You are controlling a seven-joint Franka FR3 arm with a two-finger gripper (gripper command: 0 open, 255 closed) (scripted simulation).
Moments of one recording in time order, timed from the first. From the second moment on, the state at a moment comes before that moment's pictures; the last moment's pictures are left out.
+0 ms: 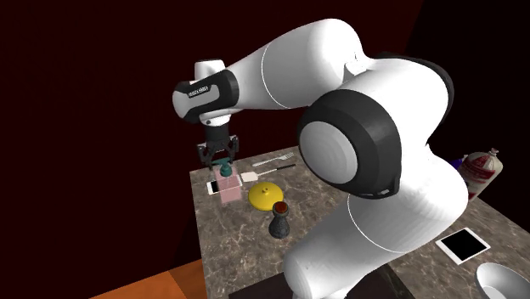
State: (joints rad) arm 0.12 -0.21 0.21 -2.26 0.15 1.95 0.07
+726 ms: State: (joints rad) arm 0.12 -0.24 0.20 -2.15 0.15 1.80 0.07
